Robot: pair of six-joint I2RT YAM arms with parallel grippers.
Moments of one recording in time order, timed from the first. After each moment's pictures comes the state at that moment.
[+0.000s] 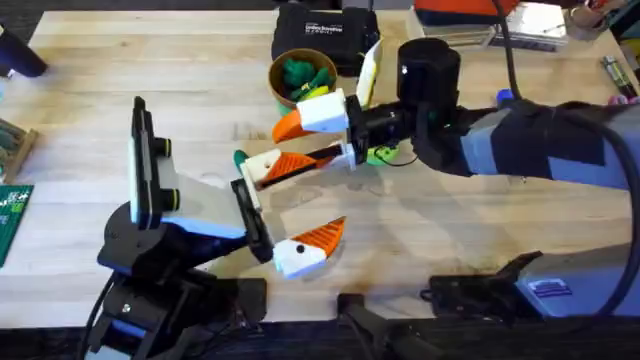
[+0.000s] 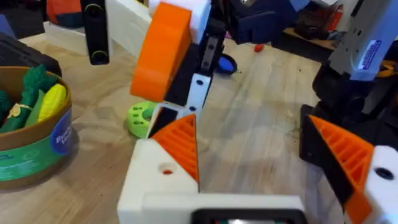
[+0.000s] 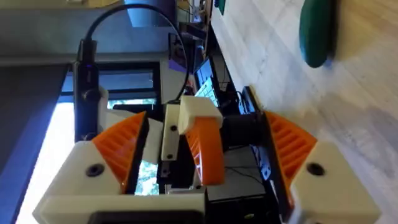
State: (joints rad) left arm -0.30 0.01 0.01 -0.07 0.88 -0.15; right arm 0.53 1.62 0.68 0.56 -1.17 1.16
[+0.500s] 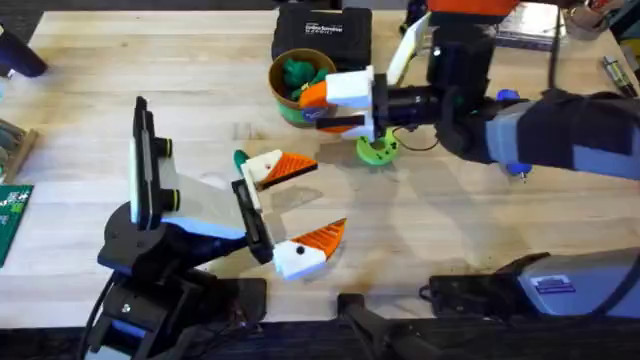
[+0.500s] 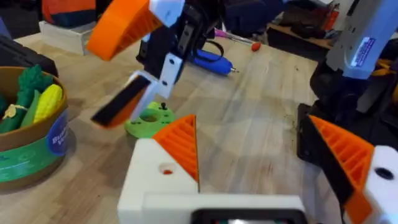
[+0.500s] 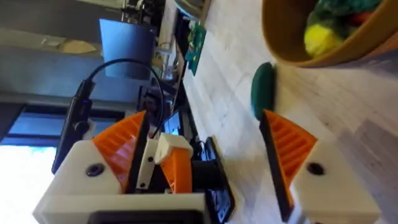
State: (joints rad) left arm -0.30 0.01 0.01 -0.07 0.89 -0.15; right arm 0.39 1.59 0.68 0.53 -1.05 0.97
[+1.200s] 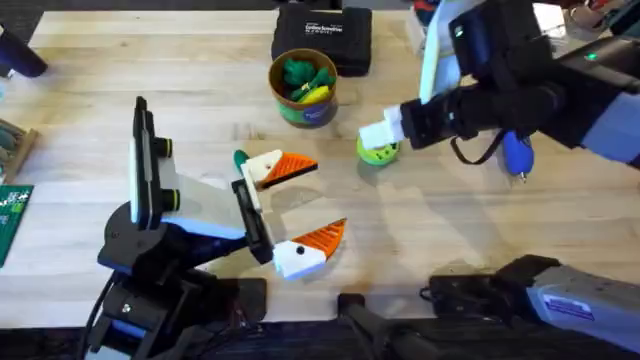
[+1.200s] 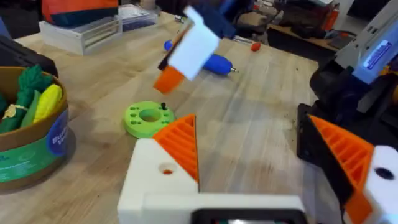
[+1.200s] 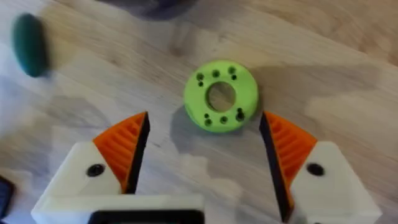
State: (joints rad) left arm -0.30 0.01 0.01 -0.07 0.89 -0.15; right arm 0.41 1.28 0.92 -0.68 -0.16 0.11
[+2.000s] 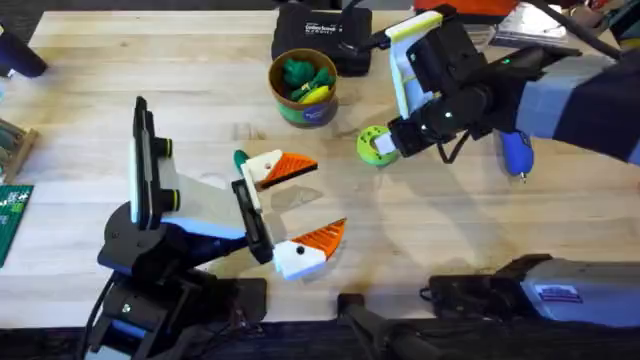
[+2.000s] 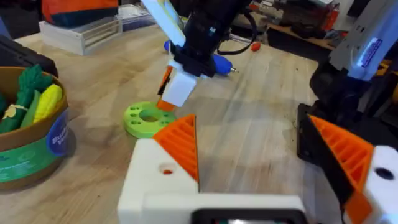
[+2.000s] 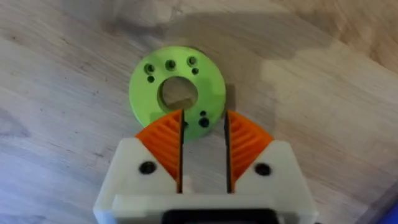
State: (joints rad) left arm -0.30 0.01 0.01 -0.07 0.89 -0.15; right arm 0.44 1.48 0.92 -0.65 0.03 0.00
